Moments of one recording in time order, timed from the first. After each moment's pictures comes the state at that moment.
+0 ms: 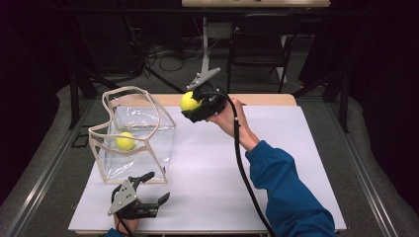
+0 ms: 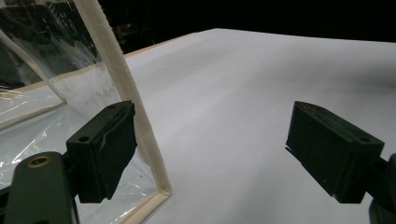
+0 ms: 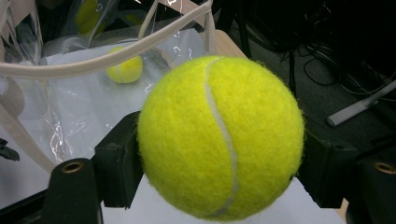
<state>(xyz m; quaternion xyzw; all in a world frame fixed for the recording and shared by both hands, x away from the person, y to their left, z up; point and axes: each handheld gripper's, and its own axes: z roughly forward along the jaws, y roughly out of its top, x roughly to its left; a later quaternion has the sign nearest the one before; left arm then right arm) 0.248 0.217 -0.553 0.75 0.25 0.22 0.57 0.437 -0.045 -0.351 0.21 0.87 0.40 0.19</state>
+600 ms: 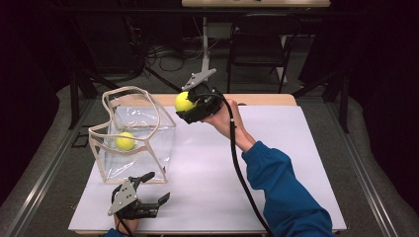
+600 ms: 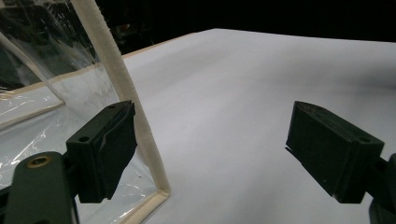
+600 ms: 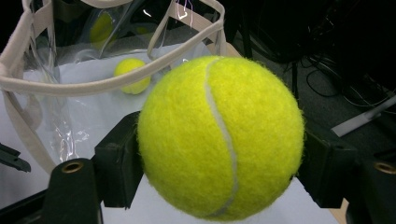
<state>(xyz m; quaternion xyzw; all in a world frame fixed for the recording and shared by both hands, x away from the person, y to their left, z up) 0.248 0.217 -0.553 0.75 0.25 0.23 0.57 0.430 -0.034 -0.348 0.19 0.87 0.41 0.19</state>
